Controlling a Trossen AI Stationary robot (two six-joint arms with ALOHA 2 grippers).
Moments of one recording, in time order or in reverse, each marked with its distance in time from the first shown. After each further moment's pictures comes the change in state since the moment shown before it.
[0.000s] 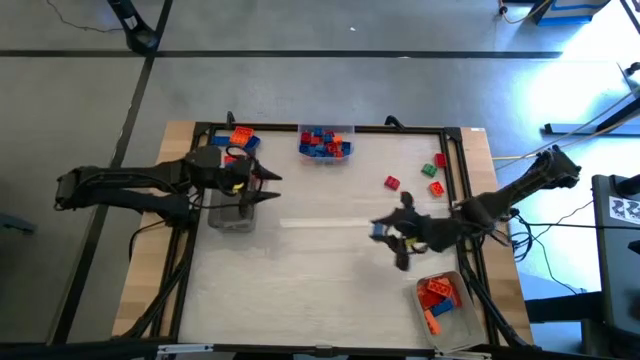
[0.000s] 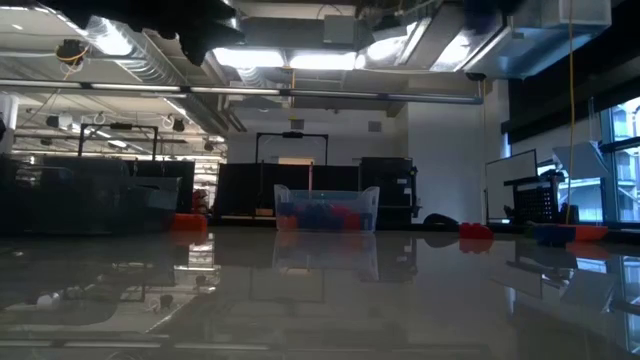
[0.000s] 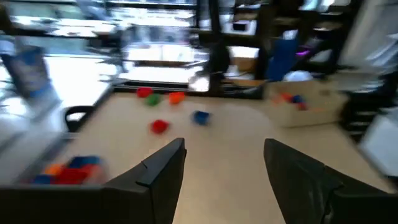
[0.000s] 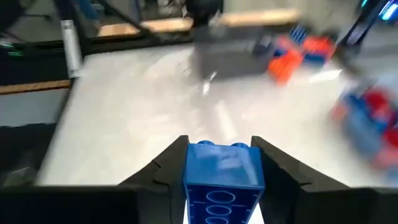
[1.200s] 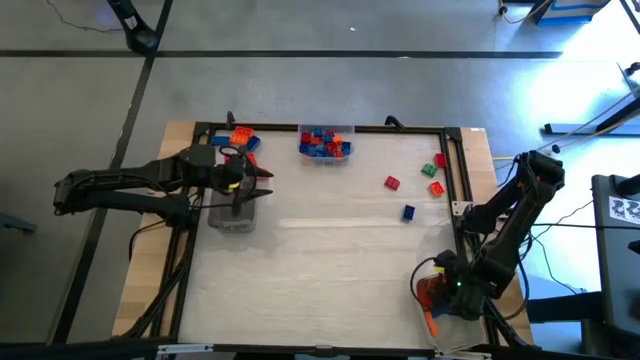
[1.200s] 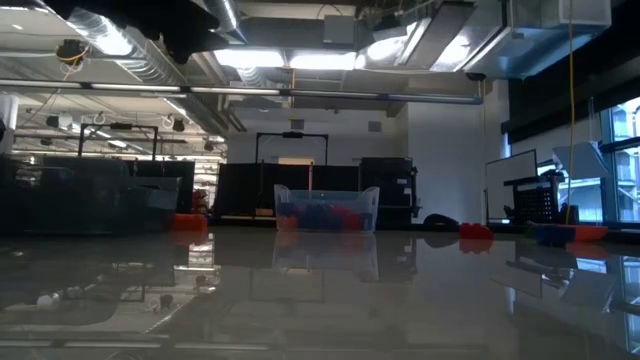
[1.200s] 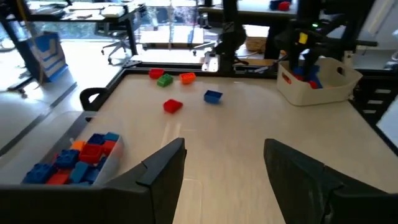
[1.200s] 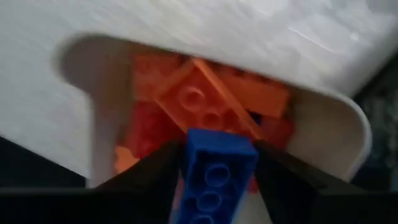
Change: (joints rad) left arm 0.027 -0.078 0.035 -0.200 -0.033 0.042; right arm 0.548 0.171 -0.126 -0.533 -0.551 1.777
